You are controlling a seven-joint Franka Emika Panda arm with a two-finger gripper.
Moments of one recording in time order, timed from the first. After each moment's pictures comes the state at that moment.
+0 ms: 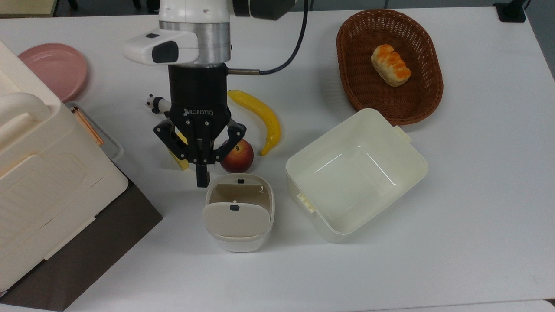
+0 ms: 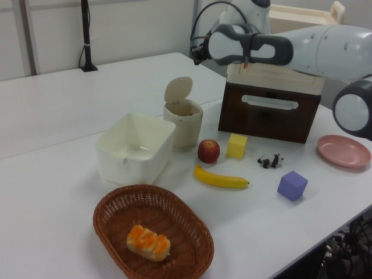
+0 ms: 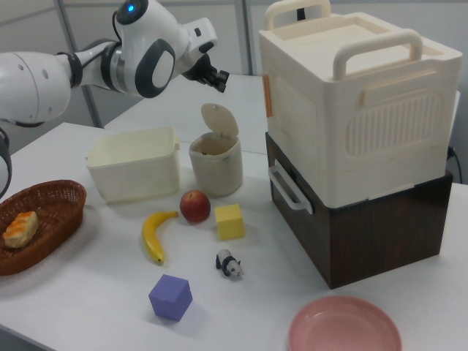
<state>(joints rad) 0.11 0.44 -0.15 -1.39 0.09 2.60 0.02</state>
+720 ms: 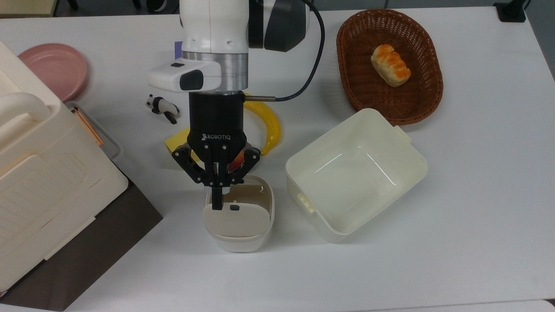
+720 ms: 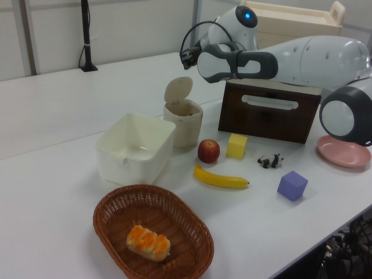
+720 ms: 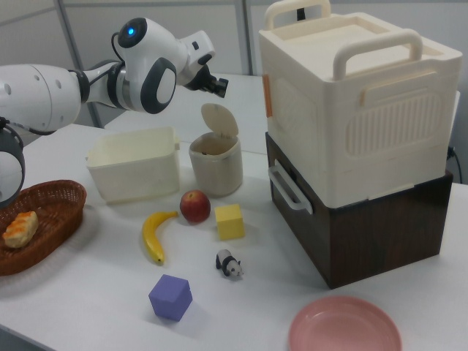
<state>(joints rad) 0.14 0.52 -0.15 -1.39 0.06 2.74 0.02</state>
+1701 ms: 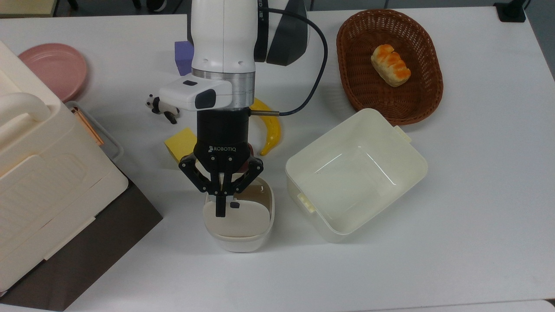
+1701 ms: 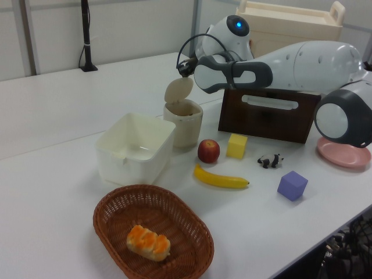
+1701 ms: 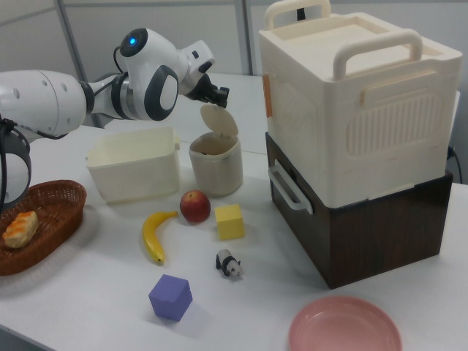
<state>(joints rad) 0.14 0.55 -0.15 -1.39 -0.03 2.74 0.02</state>
